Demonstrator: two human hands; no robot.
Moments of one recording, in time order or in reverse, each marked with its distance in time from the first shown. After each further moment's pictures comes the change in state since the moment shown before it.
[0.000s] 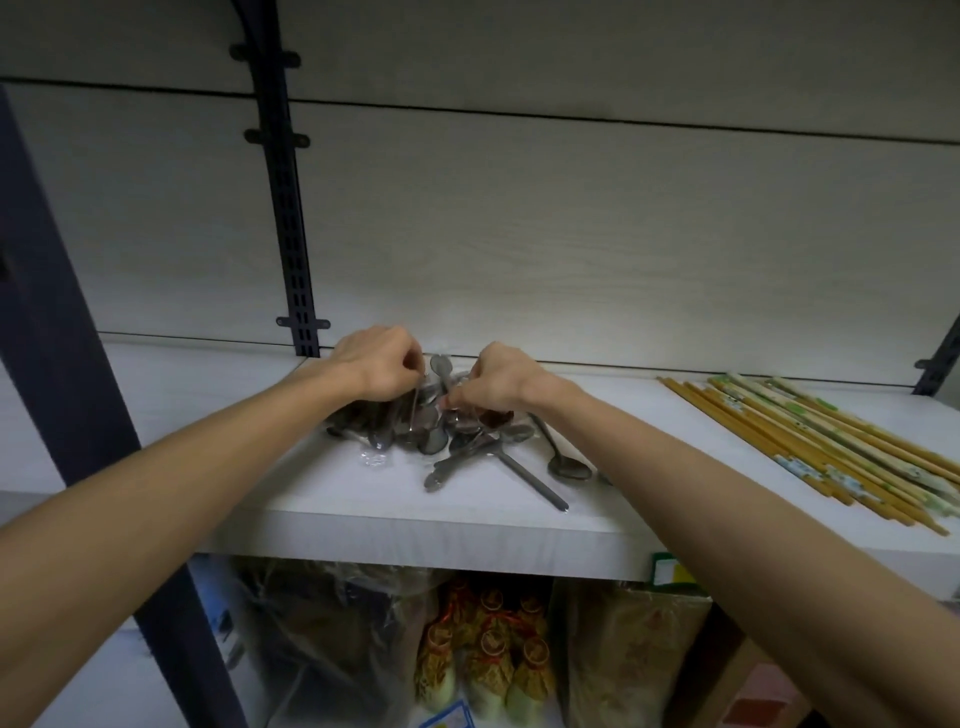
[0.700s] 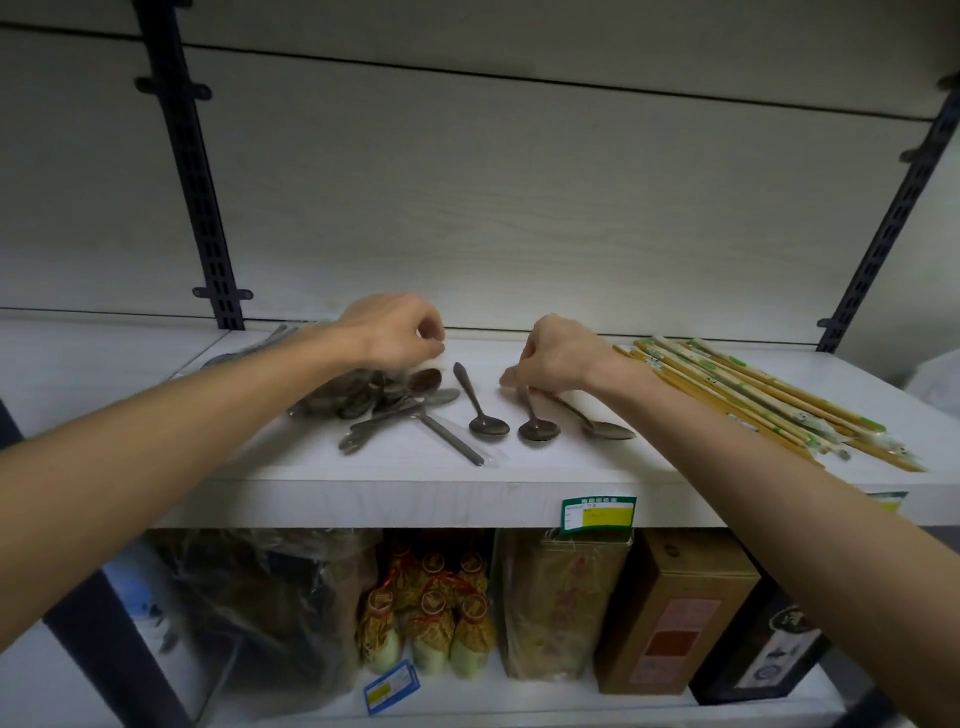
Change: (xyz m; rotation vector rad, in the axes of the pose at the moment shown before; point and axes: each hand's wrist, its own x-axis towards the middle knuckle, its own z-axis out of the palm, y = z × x) left_hand 0.000 0.089 -0.003 -0.045 -0.030 0.228; right_hand -0.063 0.098 -0.058 -0.144 0.153 0.130
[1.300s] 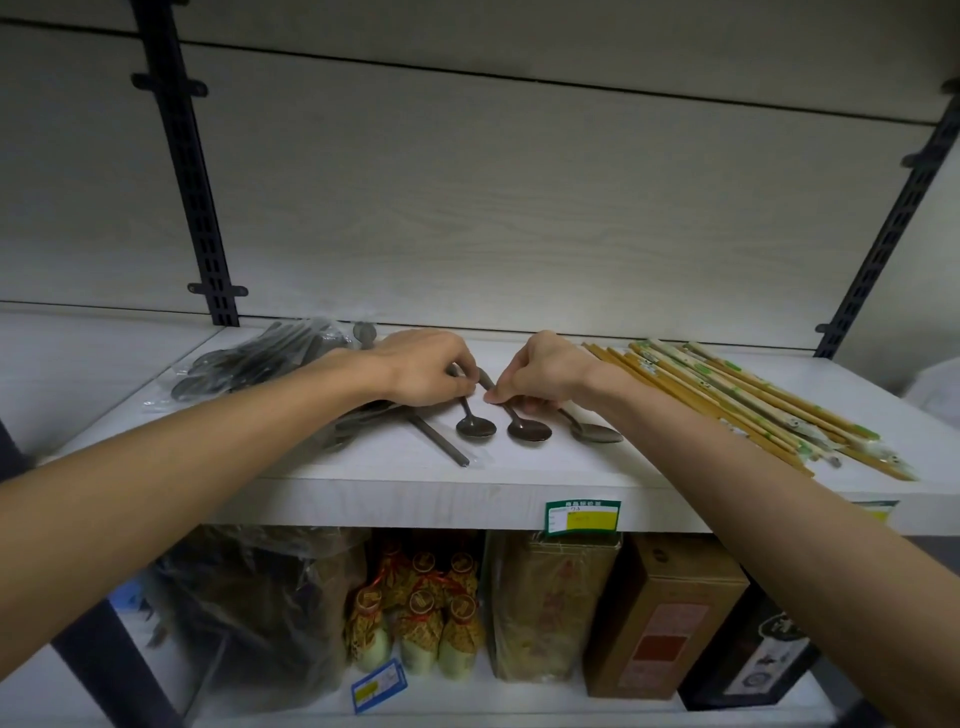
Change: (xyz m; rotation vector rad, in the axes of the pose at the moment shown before) left_hand -0.001 0.035 0.027 -0.023 -0.130 0.156; right_hand -0.001 0.009 0.008 0.312 -0.200 0.026
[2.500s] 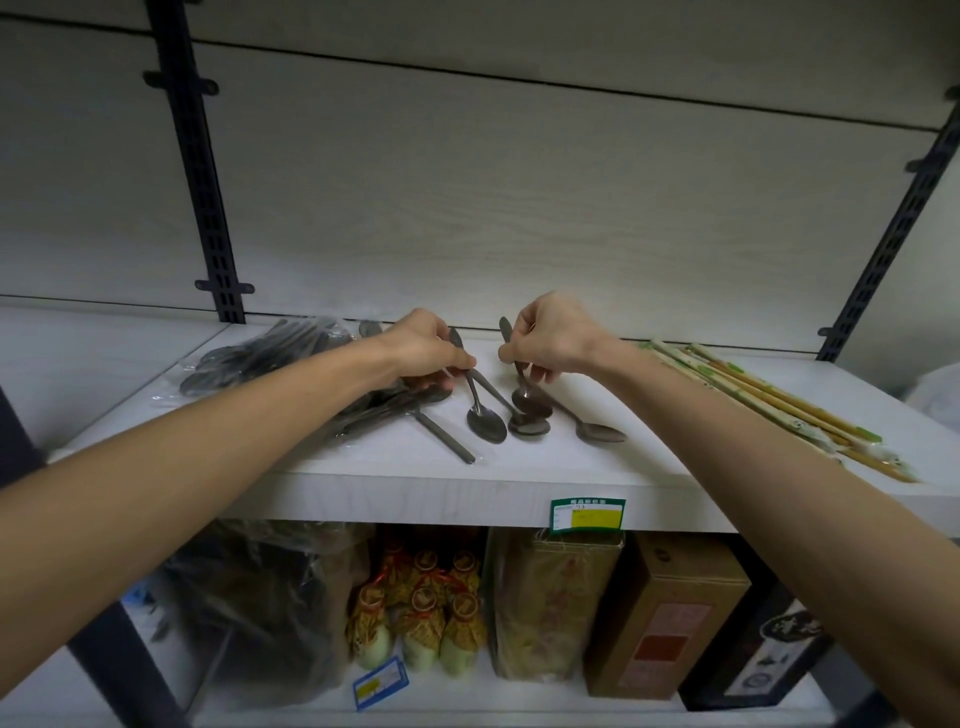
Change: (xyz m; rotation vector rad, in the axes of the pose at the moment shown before) left_hand 0.005 -0.003 0.000 -0.798 0.083 -0.436; right_hand -0.003 -0.021 -0.017 -0.020 0.182 -0.134
